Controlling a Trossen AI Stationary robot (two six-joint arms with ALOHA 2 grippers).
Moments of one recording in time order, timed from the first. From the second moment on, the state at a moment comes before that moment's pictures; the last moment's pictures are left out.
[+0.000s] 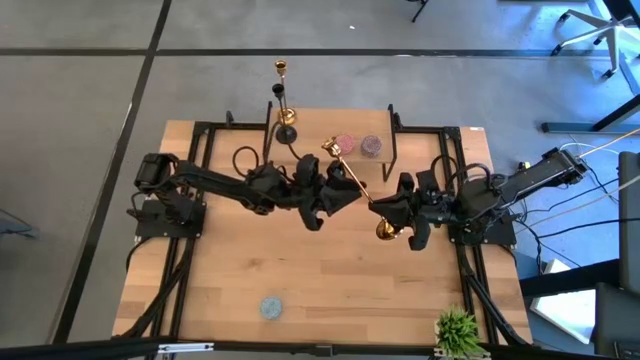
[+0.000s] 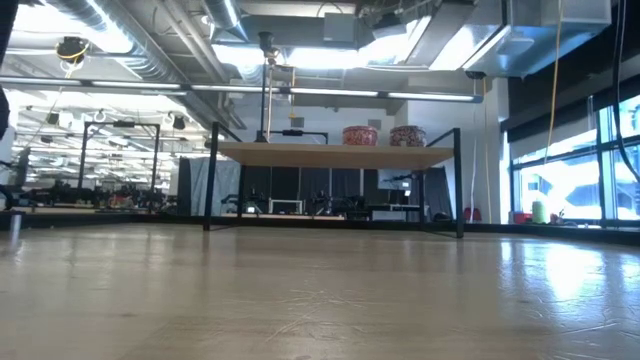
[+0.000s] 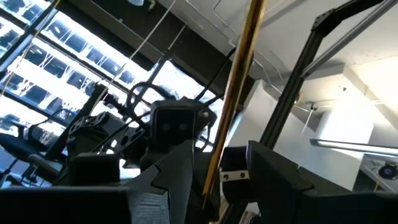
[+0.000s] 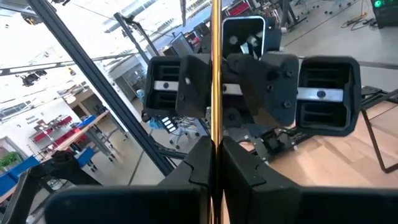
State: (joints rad) left arm -0.08 1.71 1.23 1.06 0.00 -0.60; right arm 0.47 1.08 1.04 0.07 0.48 0.57
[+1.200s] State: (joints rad) left arm -0.07 1.71 1.23 1.02 -0.03 -0.61; right arm 0.47 1.08 1.04 0.04 0.53 0.61
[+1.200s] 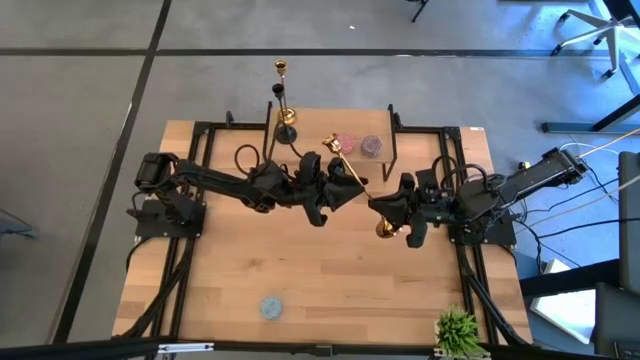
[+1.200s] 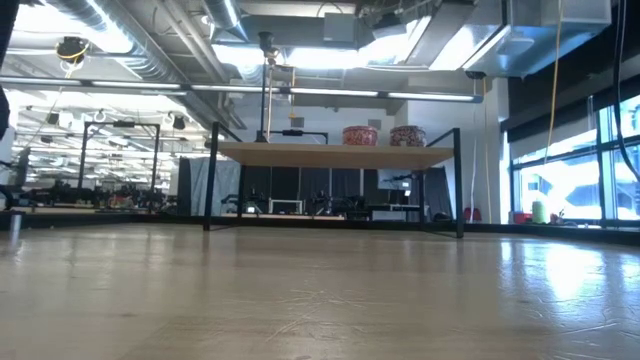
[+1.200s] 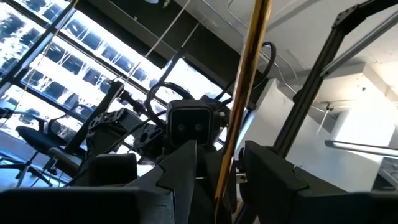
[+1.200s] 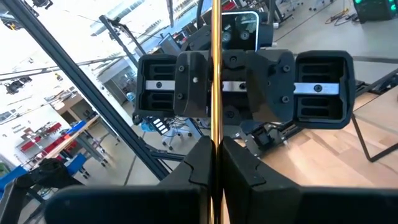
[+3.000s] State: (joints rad) left arm -0.03 1.54 1.23 0.40 -0.03 -0.56; right arm 0.46 1.08 1.04 -0.12 0.55 0.75
